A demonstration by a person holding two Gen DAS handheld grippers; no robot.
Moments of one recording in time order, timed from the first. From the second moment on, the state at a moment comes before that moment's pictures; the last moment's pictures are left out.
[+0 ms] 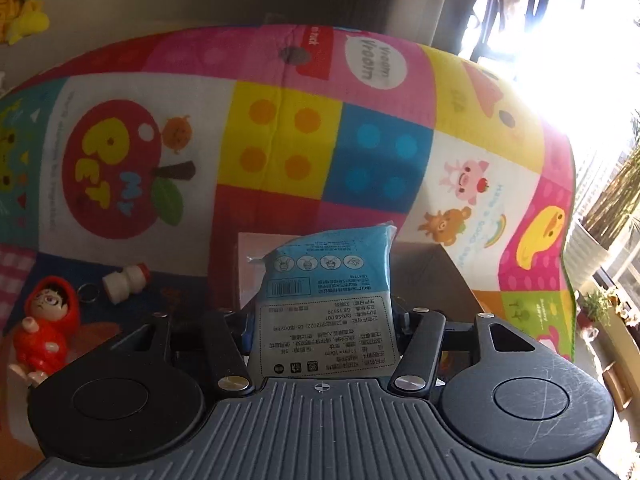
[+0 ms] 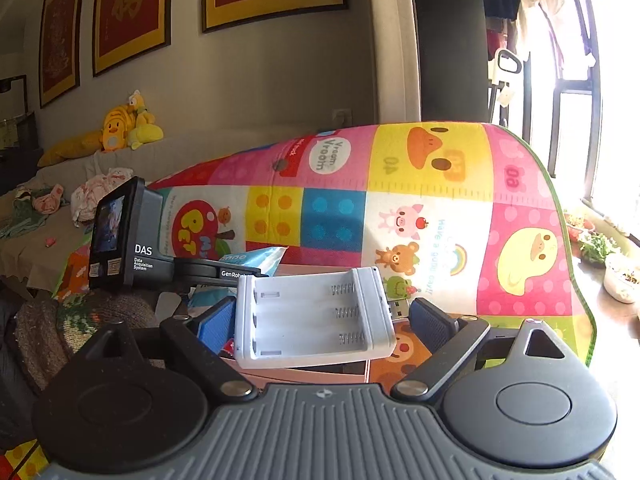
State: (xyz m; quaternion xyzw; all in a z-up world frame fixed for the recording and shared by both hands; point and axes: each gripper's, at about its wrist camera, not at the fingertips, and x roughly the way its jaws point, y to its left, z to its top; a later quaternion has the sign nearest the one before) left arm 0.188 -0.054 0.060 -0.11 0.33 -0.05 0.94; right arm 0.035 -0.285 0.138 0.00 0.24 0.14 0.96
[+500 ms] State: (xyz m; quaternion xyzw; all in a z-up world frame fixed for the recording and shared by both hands) left arm 0.092 0.000 0.061 -0.05 0.25 -0.07 0.97; right arm 0.154 -0.242 0.113 0.00 0.31 0.10 0.95
